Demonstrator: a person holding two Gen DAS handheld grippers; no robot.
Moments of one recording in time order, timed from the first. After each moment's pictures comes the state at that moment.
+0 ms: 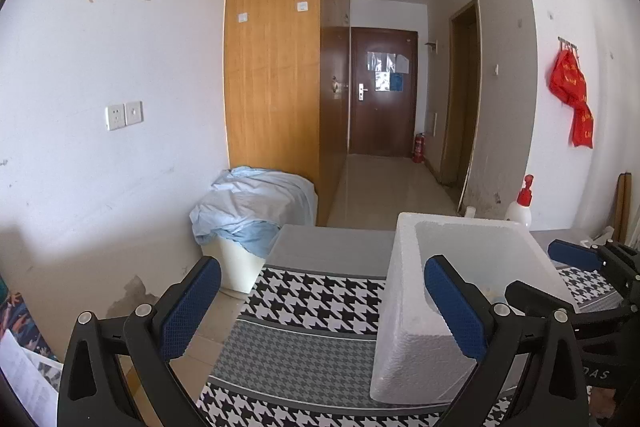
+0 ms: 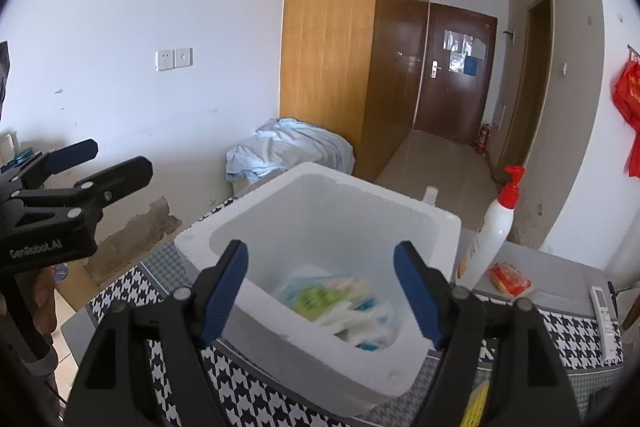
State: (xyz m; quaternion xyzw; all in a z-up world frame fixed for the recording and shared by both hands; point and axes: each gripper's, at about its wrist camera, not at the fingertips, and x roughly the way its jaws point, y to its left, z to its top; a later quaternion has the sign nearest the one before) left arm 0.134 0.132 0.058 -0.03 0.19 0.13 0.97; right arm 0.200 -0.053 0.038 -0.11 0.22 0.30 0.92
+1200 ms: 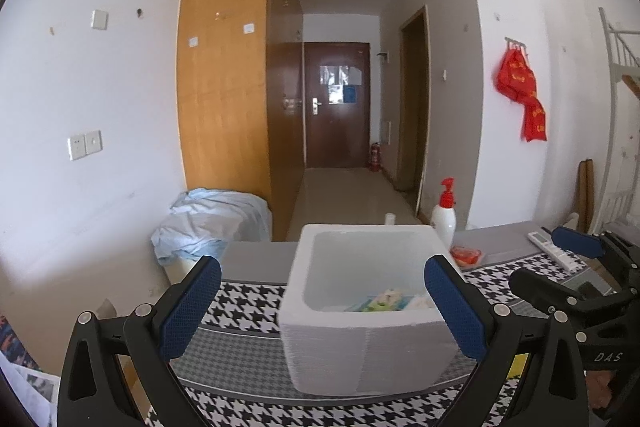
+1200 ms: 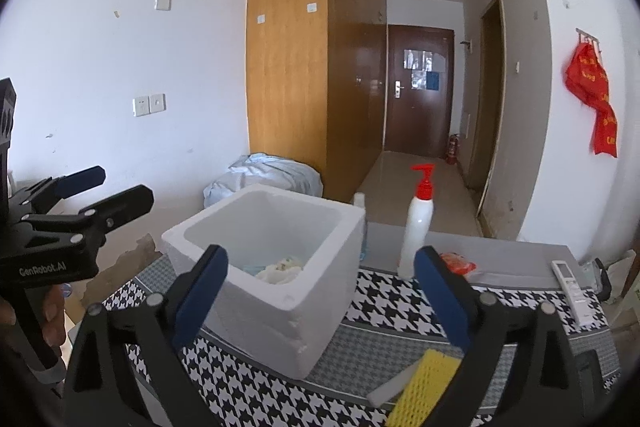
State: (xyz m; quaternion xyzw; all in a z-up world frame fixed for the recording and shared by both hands) left arm 0.109 0.054 0.077 0.00 0.16 0.05 0.99; right arm 0.158 -0.150 0.059 -0.05 0.18 0.25 0.95
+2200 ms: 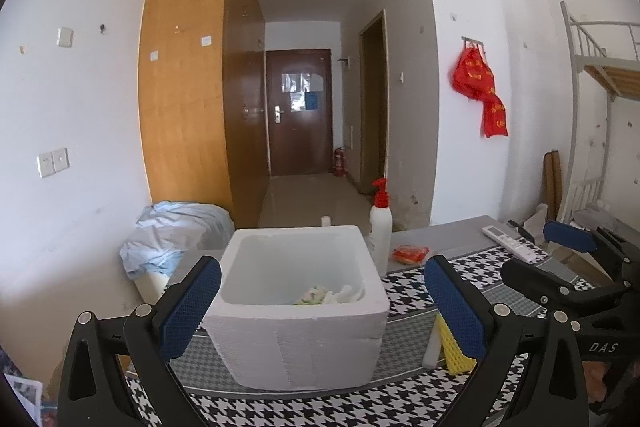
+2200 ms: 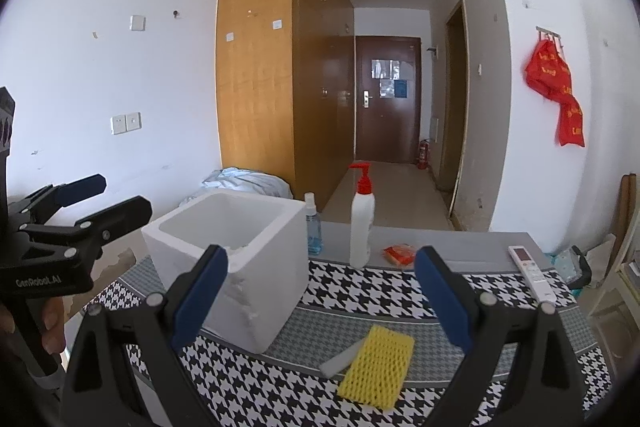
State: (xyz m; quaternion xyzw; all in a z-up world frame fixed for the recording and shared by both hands) left arm 0.095 -0.004 0.079 0.01 0.15 -0.01 0.99; right arm 0.129 -0.209 0.062 -0.03 0.16 0.20 0.97
